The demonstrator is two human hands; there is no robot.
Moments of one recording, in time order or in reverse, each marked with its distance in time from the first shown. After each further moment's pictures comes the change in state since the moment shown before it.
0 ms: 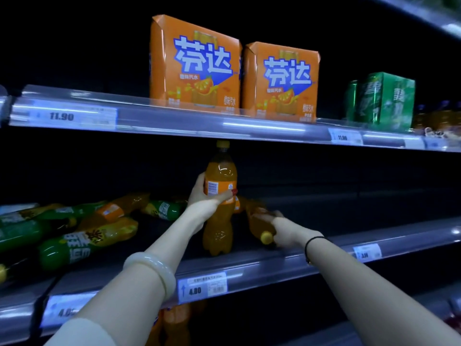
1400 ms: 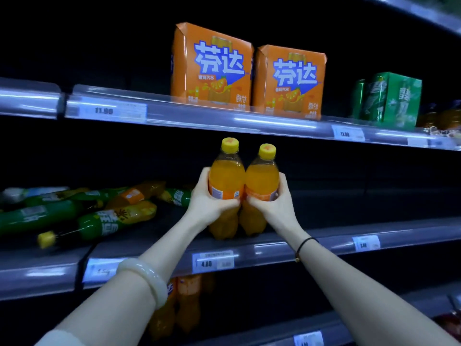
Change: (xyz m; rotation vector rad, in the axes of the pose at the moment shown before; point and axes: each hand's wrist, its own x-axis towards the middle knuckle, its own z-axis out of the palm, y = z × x) left_hand -0.063 0.011 -0.029 0.066 -0.023 0.280; right_hand -0.053 -0.068 0.006 1.027 0.625 -0.414
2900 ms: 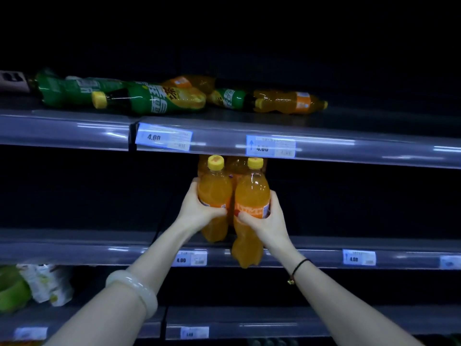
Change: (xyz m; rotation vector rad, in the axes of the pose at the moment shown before) left_hand -0.197 -0.168 -0.048 0.154 0.128 -0.524; right_hand -0.202 0.155 0.111 0.074 -0.246 0.392
